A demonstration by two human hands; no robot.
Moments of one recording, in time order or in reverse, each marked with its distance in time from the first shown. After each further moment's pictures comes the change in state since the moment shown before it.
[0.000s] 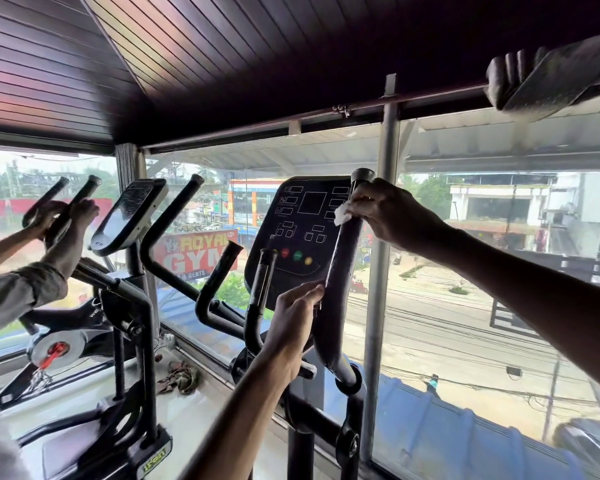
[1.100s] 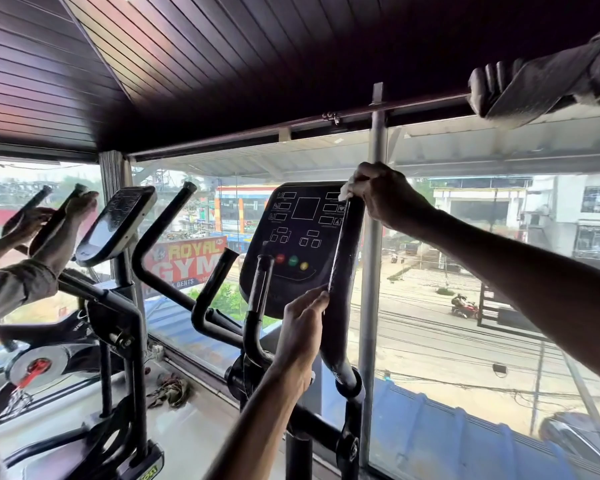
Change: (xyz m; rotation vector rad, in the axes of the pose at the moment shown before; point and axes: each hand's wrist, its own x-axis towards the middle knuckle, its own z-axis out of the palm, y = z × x) left_hand -0.013 0.002 0.005 -0.049 -0.019 0.040; right_hand 0.029 0.010 -0.014 -0.077 -0.026 0.221
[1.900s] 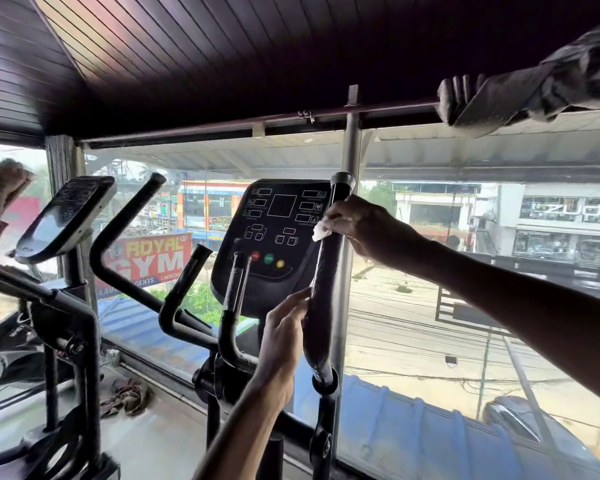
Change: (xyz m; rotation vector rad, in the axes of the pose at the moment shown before) left_hand -0.001 -0.018 -0.011 -0.024 -0.044 -0.016; right_hand -0.043 -0.040 0.002 -0.011 -0.097 -0.186
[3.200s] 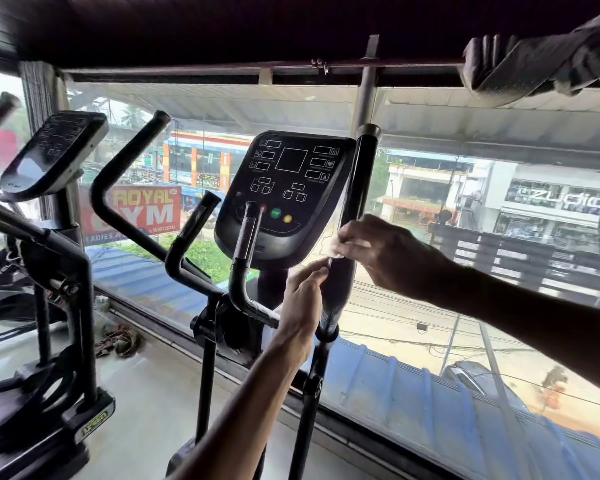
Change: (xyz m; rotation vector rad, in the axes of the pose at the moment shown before) left_hand -0.010 -0.023 -0.011 -0.213 -0.013 -0.053; right_hand -0.049 -0.083 -0.003 0.011 -0.100 -0.108
